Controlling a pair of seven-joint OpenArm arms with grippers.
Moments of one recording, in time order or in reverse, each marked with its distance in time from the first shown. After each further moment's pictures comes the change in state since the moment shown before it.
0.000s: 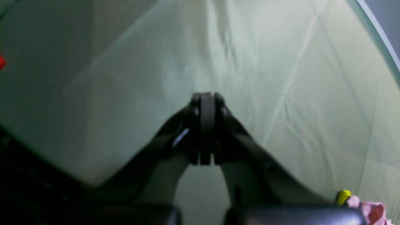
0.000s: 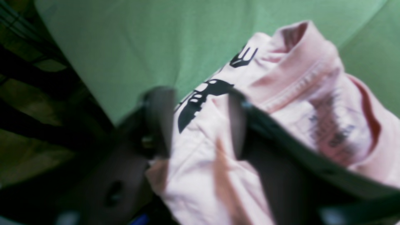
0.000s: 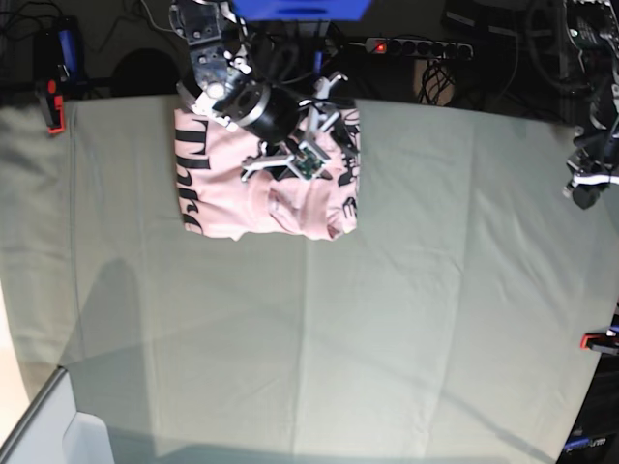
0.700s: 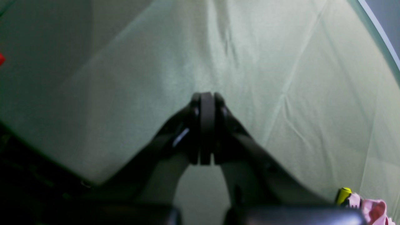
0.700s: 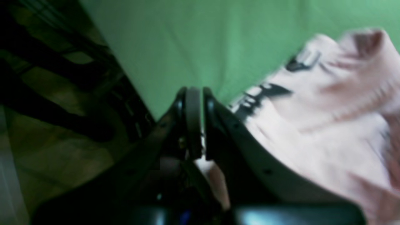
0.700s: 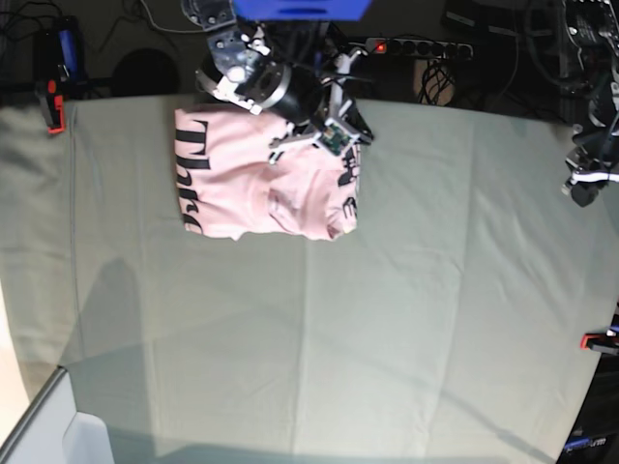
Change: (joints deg) left arm 0.8 0.1 0.0 0.0 -0.2 0.0 -0.1; right arm -2.2 0.1 -5.9 -0.1 0.2 0.0 0.2
